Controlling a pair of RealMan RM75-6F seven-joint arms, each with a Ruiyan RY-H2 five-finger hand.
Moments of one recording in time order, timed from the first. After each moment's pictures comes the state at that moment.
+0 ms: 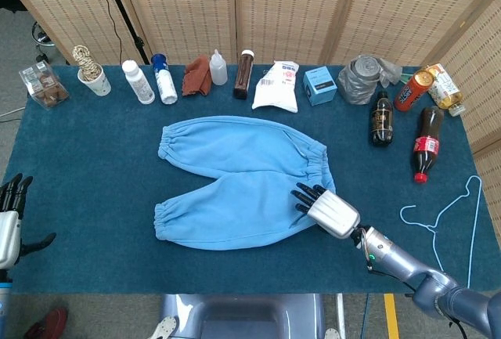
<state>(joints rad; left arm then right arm) -0.07 -1.12 -0.10 -1.83 1.30 1.49 0.23 0.62 -1.53 -0.02 -1.04 -1.94 1.22 0.05</state>
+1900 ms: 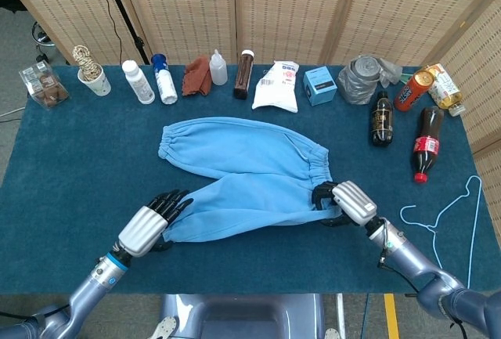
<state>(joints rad) -0.41 -1.63 0.02 -1.25 1.77 1.25 0.01 0.61 -1.53 -0.07 -0.99 -1.73 1.27 0.79</state>
